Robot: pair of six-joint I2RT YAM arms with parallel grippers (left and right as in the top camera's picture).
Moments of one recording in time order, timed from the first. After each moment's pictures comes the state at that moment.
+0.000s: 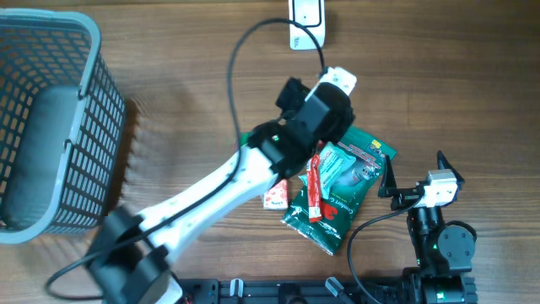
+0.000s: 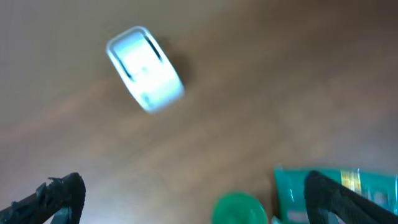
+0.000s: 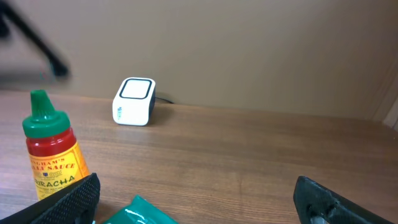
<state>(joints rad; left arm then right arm) -0.85 1.65 1.32 -0.26 -0.42 -0.04 0.04 0.02 0.01 0.00 -0.02 -0.07</state>
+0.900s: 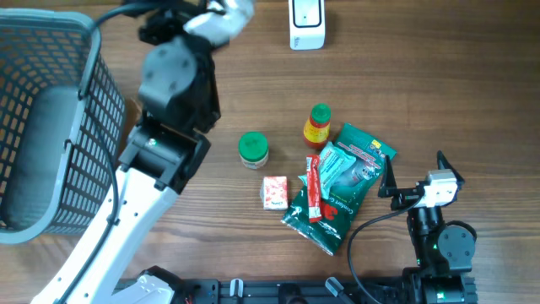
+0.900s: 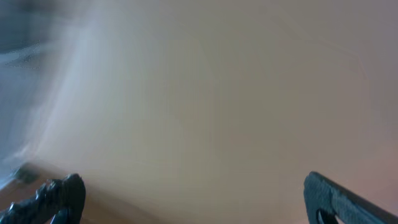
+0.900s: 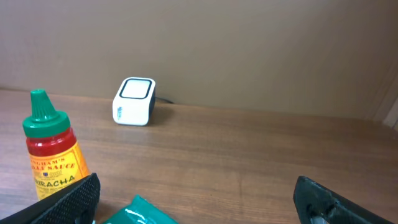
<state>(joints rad) -0.49 1.31 1.32 0.06 -0.63 1.03 0.04 0.02 0.01 0.00 -0.02 -0.07</state>
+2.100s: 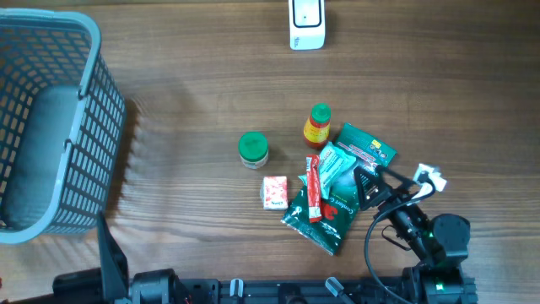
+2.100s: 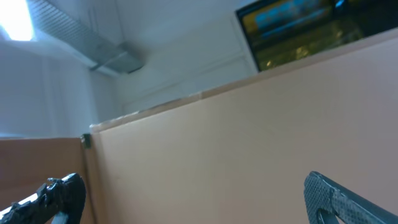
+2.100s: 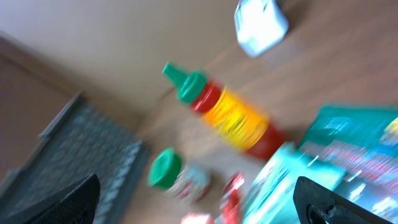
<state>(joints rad) 0.11 0.17 1.05 -0.25 0.09 0.28 0.04 0.18 0.01 0.03 -0.54 0.81</state>
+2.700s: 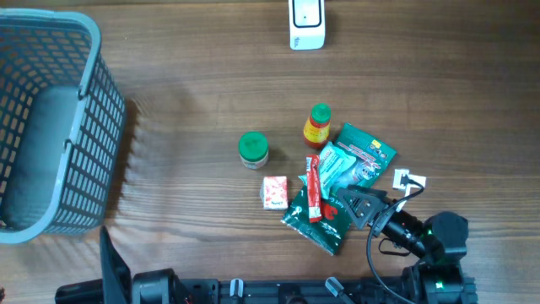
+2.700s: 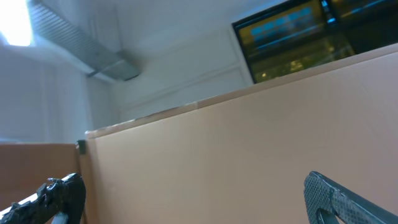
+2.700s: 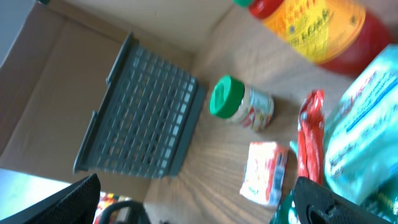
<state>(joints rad) 0.13 0.14 1.05 -0.25 0.10 0.24 0.04 0.20 0.01 0.01 -0.88 0.96</state>
